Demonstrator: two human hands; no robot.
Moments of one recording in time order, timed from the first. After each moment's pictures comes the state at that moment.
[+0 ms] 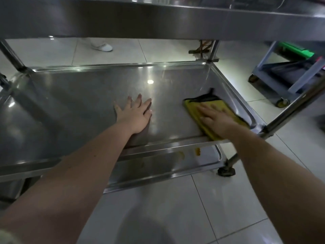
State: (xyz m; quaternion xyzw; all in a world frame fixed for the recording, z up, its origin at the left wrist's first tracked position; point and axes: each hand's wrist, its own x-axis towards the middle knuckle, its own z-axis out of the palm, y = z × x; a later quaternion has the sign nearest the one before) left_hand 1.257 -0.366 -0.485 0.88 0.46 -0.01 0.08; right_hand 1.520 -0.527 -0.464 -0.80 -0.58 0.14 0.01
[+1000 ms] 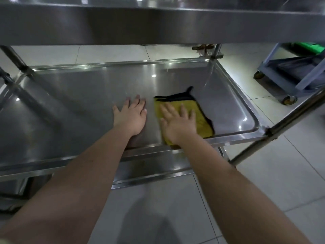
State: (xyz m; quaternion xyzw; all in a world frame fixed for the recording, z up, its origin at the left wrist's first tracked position) left_hand 1.253 -0.381 -0.490 0.87 0.49 0.02 0.07; right_hand 1.391 -0.490 -0.474 -0.81 -0.57 0.11 0.00
